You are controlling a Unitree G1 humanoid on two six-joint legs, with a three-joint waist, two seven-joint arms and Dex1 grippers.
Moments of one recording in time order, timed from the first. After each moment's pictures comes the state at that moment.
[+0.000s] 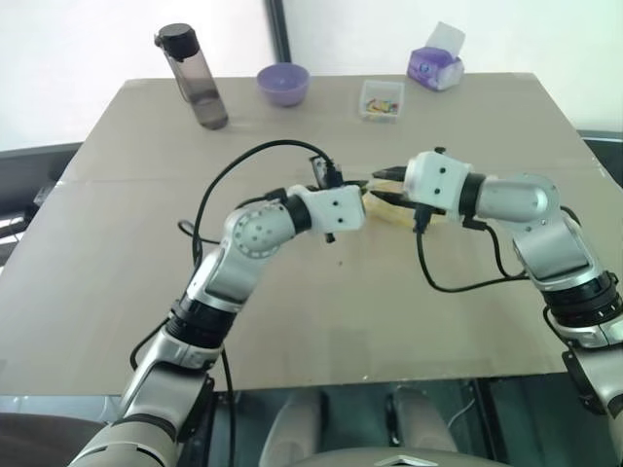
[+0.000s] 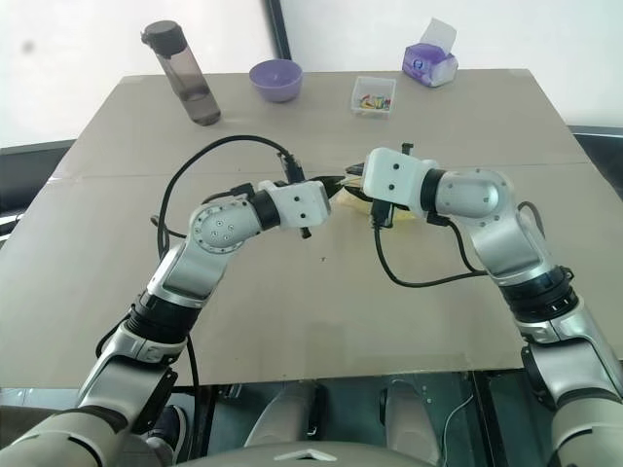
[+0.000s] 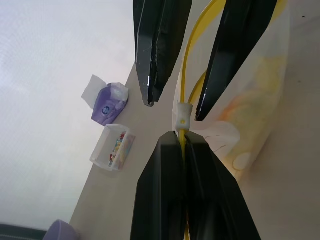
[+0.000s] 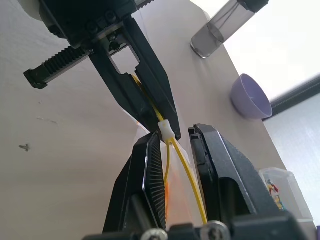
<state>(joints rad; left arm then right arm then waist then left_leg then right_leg) -0.63 0.46 -0.29 -0.07 0.30 -0.04 -0.65 -0.74 -0.62 0.29 -0.13 -0.11 0.06 0.89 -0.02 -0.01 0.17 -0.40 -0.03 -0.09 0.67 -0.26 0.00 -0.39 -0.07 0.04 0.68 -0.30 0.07</state>
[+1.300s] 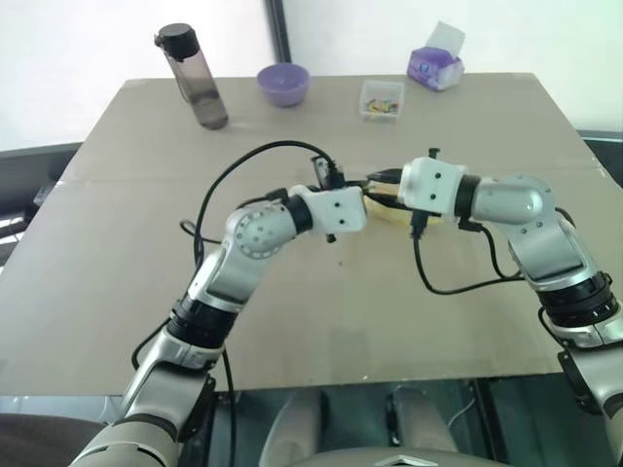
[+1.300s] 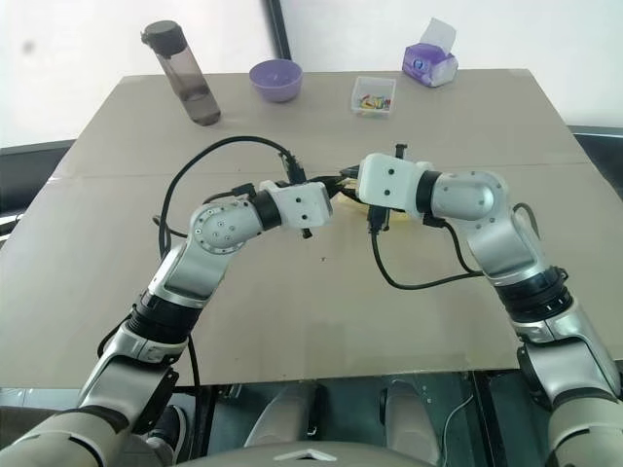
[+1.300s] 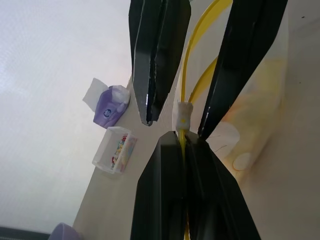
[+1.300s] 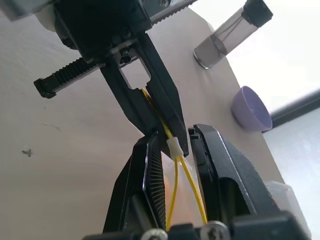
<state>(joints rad) -0.63 0.45 -0.29 -0.07 0.31 -0.05 -0.65 -0.74 -0.60 0.30 -0.12 -0.14 -0.02 0.89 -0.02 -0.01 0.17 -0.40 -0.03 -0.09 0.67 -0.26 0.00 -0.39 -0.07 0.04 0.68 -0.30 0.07</state>
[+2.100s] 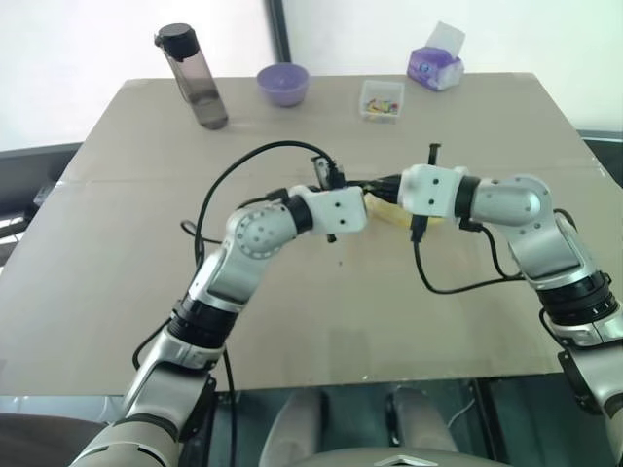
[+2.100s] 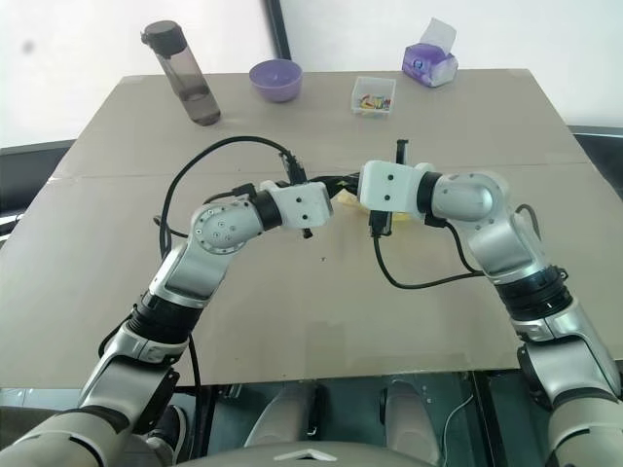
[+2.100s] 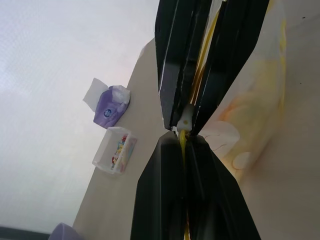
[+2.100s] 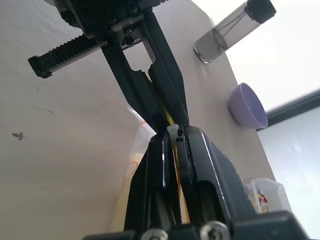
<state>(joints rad) -0.63 0.45 -0.29 -0.07 0.31 -0.05 -0.65 -0.74 -0.60 0.30 -0.08 -0.18 -0.07 0.89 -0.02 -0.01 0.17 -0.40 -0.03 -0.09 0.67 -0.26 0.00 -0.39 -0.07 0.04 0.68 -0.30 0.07</state>
